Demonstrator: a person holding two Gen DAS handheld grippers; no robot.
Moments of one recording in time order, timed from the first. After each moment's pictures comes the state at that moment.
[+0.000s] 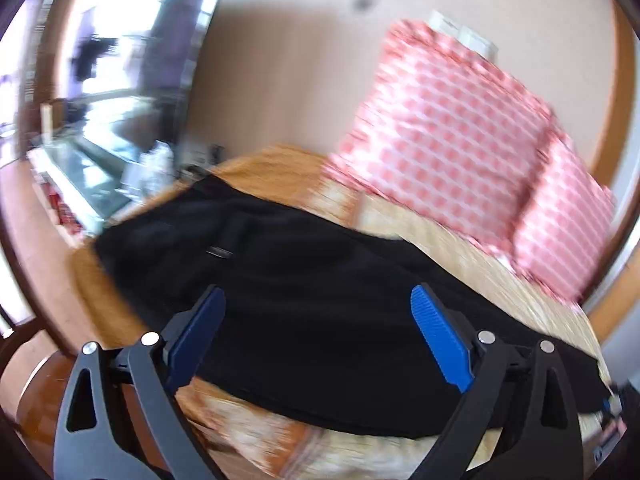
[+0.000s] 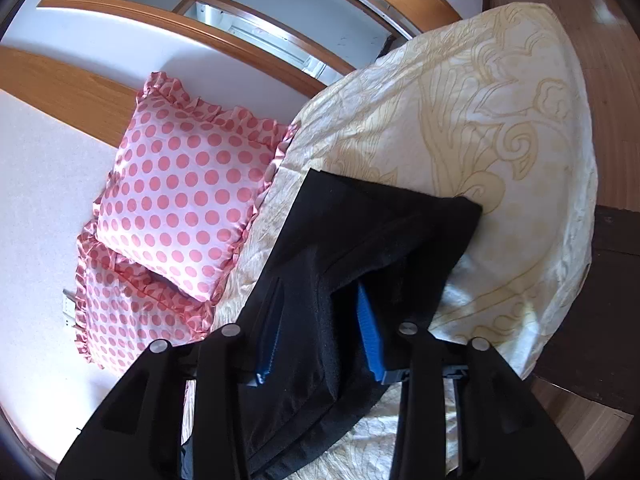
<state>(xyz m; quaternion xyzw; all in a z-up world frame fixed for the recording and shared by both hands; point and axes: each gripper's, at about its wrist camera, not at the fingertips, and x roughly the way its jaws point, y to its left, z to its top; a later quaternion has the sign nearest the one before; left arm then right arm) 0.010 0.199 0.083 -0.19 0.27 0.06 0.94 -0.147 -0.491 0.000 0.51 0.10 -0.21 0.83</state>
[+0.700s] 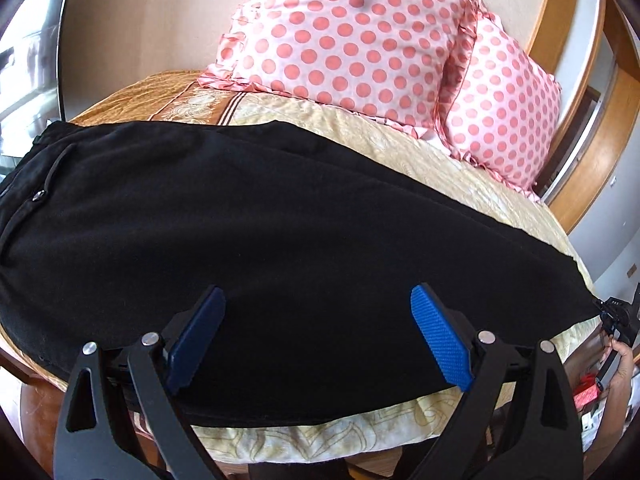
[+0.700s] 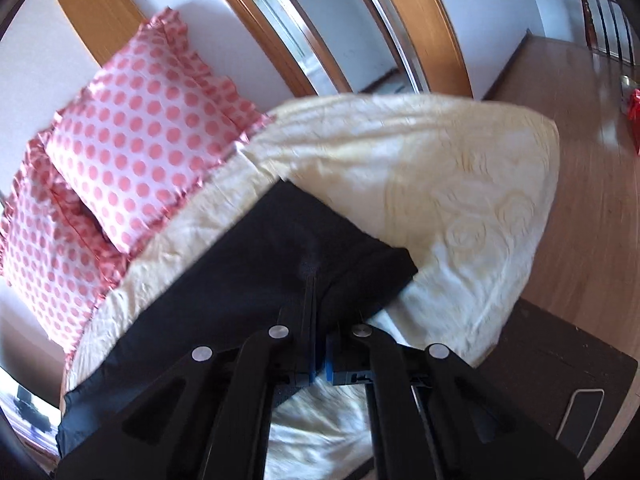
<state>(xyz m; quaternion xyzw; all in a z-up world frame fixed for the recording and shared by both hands) 0.060 0.113 0.031 -0.12 0.37 -0.08 0.92 -0.145 -0.495 0.011 0.34 0.21 -0.30 0.87</state>
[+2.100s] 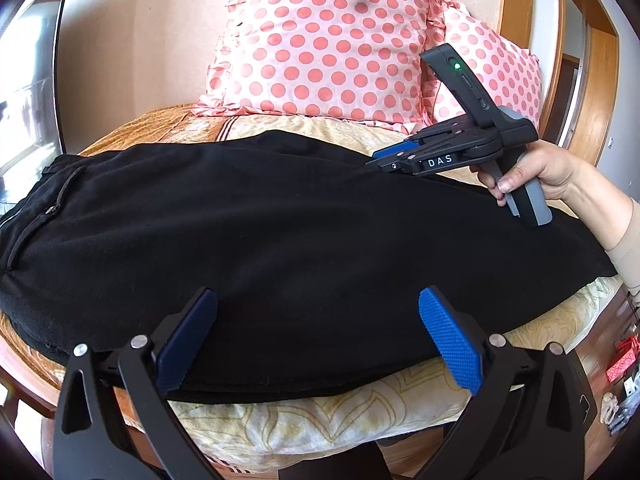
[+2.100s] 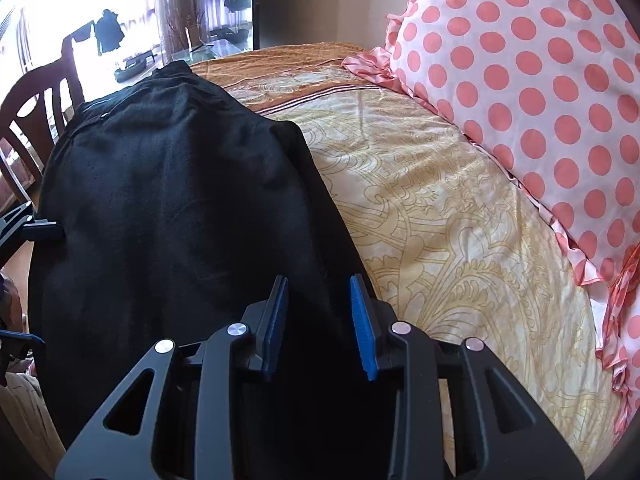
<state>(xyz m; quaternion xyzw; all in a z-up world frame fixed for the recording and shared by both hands) 0.031 0.103 0.013 -0.05 0.32 -0.08 0.94 0.222 -0.063 0.017 -0.23 0.42 0.29 0.83</state>
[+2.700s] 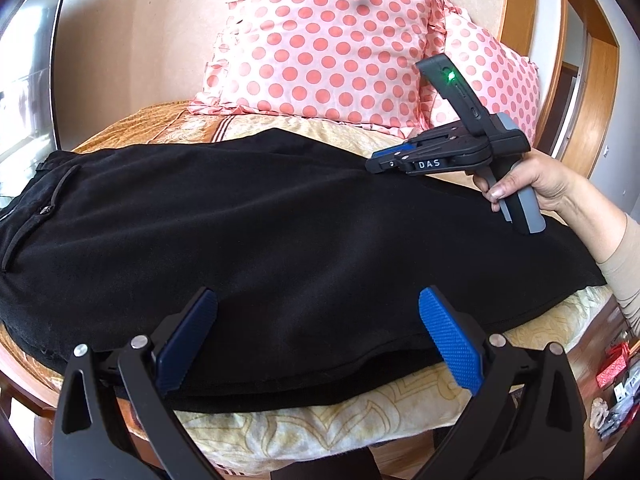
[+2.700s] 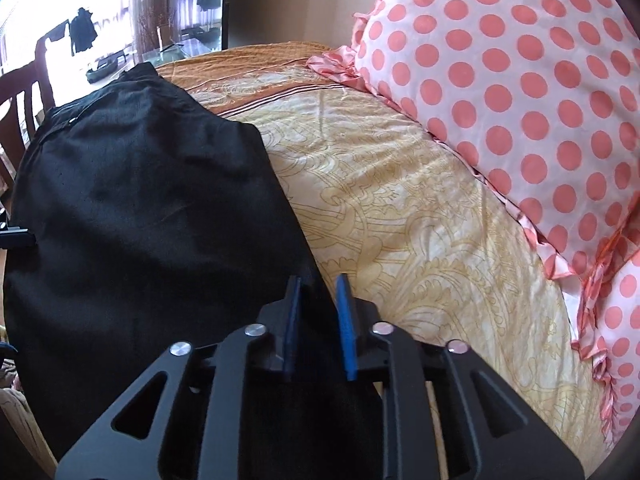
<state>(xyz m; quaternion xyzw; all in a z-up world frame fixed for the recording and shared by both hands) 0.036 0.106 0.017 -0.07 0.32 -0.10 0.94 0.230 -0.070 0.020 -0.24 0.41 0.23 0.85</state>
